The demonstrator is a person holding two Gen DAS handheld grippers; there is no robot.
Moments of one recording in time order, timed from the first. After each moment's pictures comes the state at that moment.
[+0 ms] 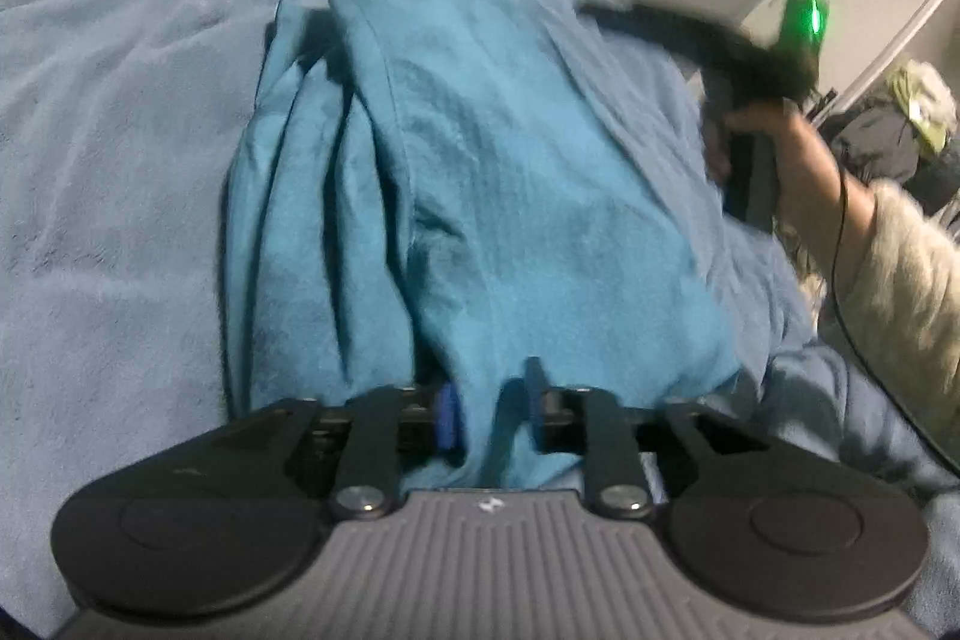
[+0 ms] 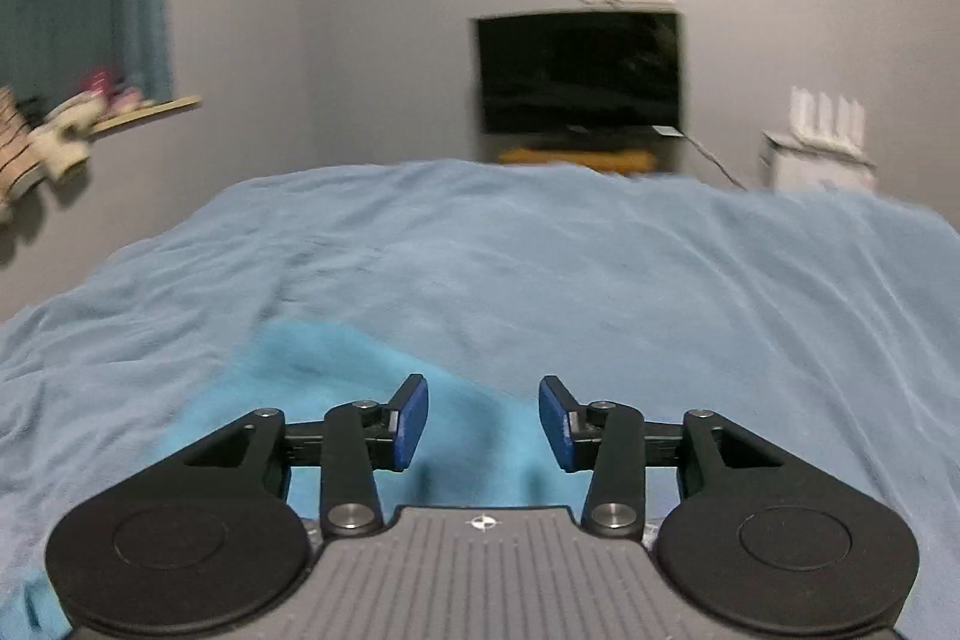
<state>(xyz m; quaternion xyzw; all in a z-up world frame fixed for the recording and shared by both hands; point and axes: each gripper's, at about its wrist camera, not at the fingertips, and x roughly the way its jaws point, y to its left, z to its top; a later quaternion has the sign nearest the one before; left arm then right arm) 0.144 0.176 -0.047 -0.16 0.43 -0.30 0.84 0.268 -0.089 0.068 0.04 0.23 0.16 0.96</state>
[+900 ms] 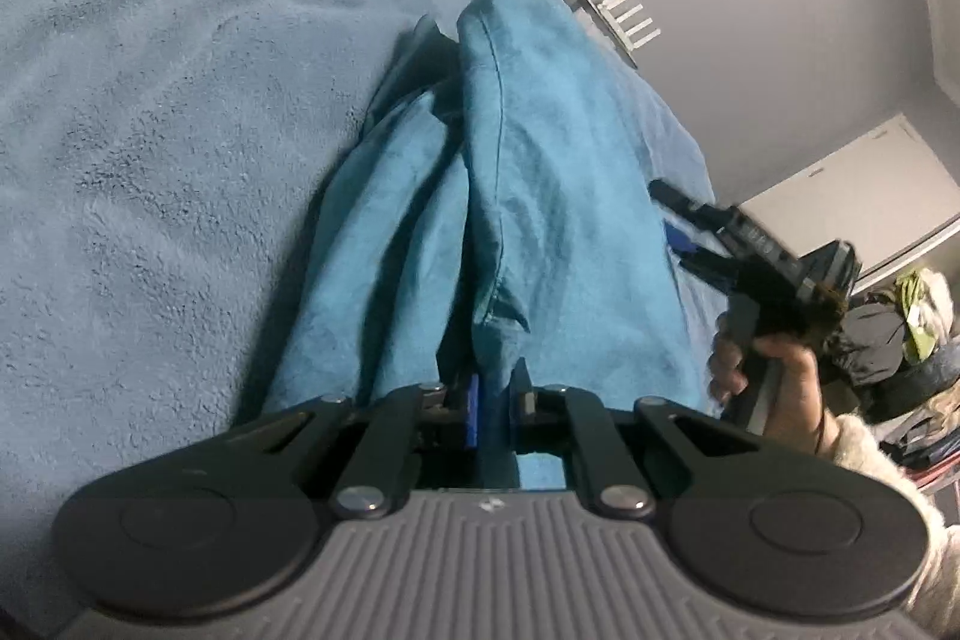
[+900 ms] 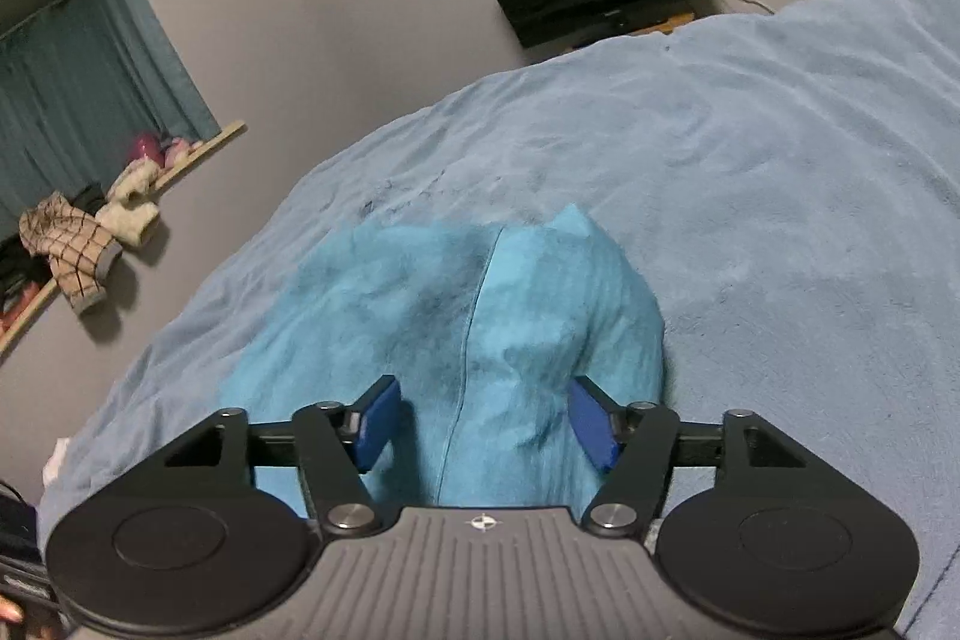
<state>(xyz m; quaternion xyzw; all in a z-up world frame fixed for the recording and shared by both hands) 0.160 0.216 -0.084 -0.33 0.42 -0.22 0.82 0.277 -0.114 0.008 0.20 0.31 0.25 0.90</state>
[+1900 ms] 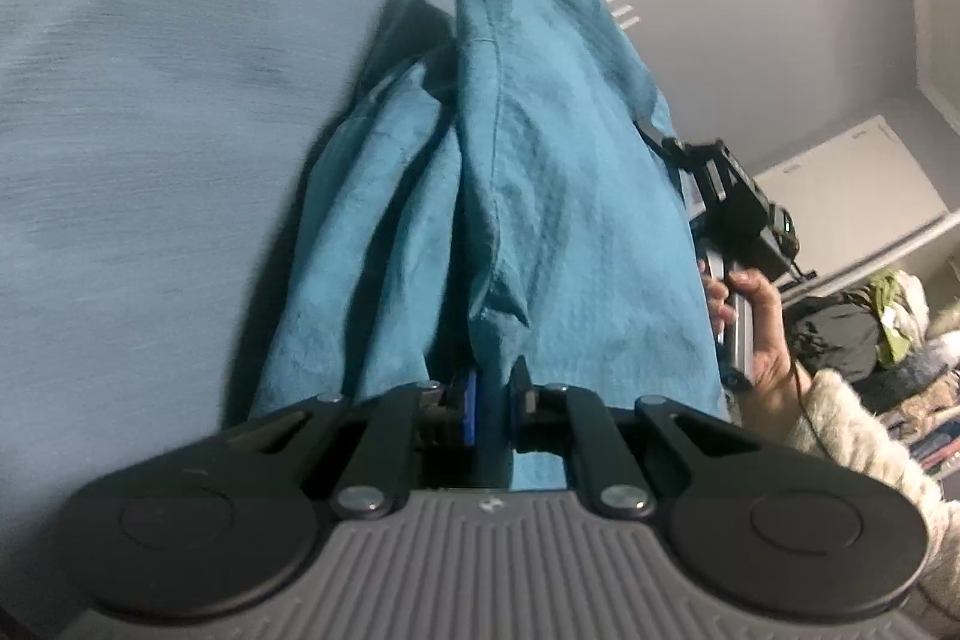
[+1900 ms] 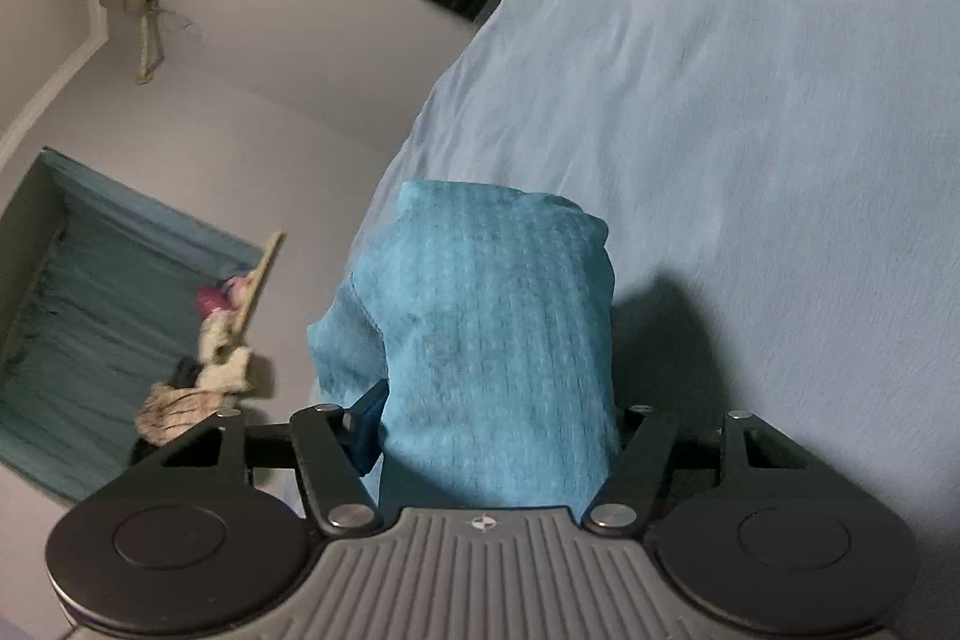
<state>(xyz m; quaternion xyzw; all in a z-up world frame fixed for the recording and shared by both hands) 0.210 0.168 -0.099 -0.35 0.42 -0.26 0.80 0.378 -0.183 -0.038 0.43 0.36 0.27 0.78</state>
